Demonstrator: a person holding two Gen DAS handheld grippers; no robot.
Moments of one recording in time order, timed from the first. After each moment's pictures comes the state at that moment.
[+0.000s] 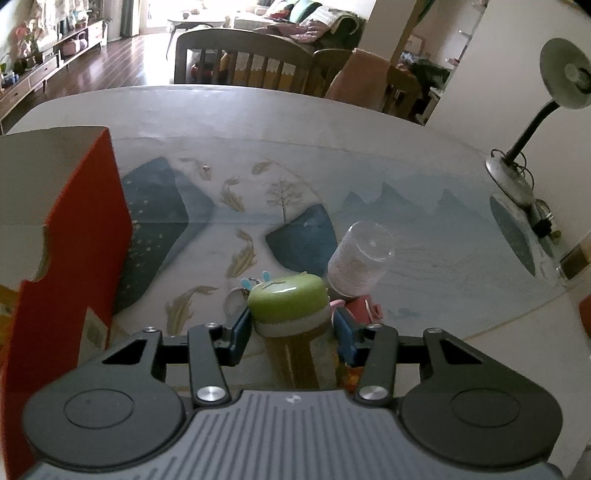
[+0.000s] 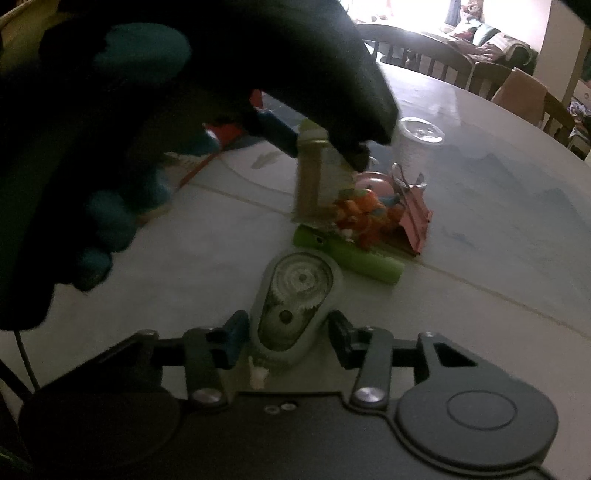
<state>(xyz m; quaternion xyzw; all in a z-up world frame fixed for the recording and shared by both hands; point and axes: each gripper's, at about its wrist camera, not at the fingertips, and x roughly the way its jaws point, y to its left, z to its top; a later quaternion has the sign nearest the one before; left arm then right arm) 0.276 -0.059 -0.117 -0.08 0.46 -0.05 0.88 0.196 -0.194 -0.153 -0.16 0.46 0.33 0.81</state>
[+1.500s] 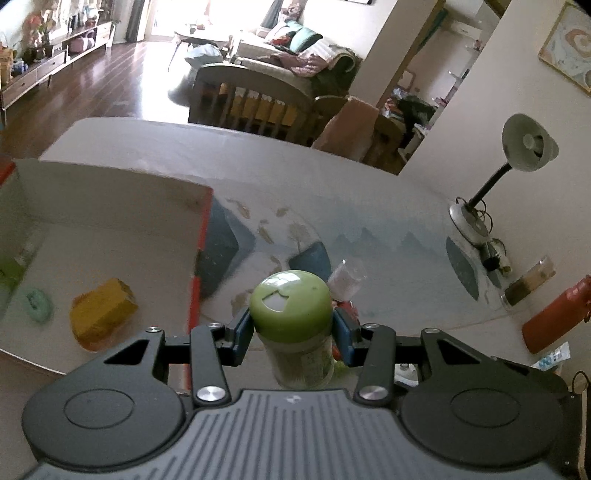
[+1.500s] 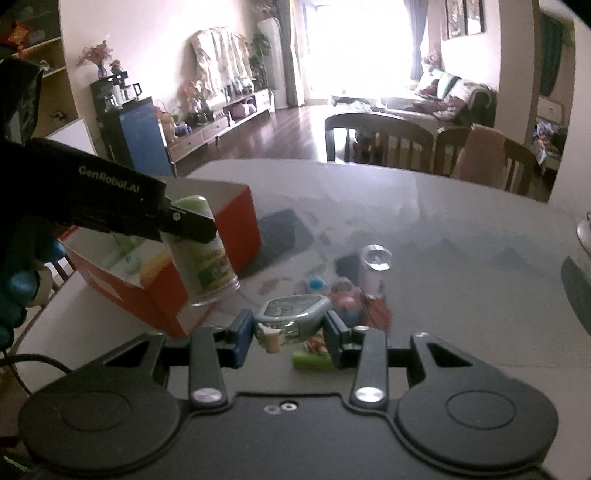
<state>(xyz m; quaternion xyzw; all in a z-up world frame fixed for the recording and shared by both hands) 0.198 0.021 -0.011 -0.14 0.42 -0.07 0.89 0.176 -0.198 -0.041 -0.07 0.36 0.32 0.87</state>
